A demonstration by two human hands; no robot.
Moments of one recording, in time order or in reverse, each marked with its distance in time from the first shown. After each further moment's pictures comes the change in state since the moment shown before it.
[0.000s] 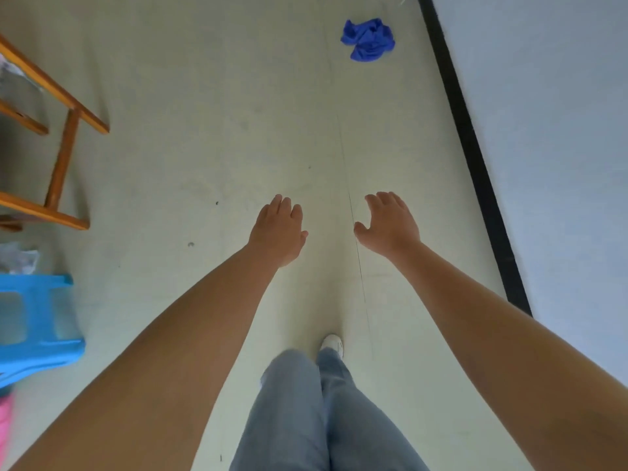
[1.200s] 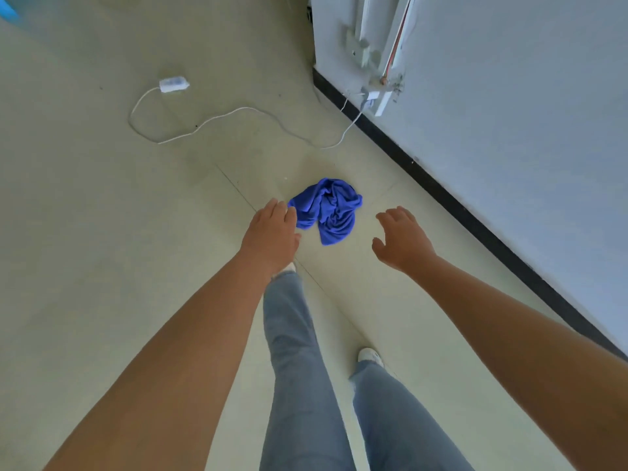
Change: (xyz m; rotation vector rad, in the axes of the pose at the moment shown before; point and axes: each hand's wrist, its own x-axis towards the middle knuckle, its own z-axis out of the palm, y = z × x) left_hand 1.070 -0.135 -0.529 0.285 0.002 0.521; right_hand 0.988 0.056 -0.417 0.283 0.070 0.443
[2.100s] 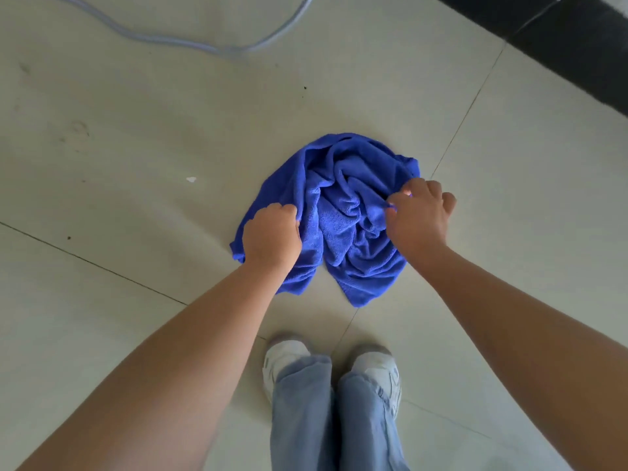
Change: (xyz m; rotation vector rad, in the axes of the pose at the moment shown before) left_hand 0.541 -0.088 0.390 -0.098 -0.189 0.085; right_hand 0.505 0.109 0.349 0.102 0.084 0.573
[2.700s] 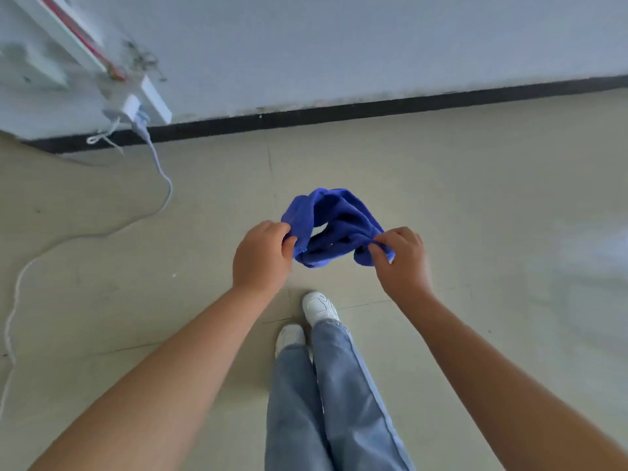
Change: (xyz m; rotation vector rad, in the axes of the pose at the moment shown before) left_hand -0.266 0.201 -0.241 -0.016 0.005 0.592; right_hand -0.327 0.115 -0.265 0.873 0.291 0.529
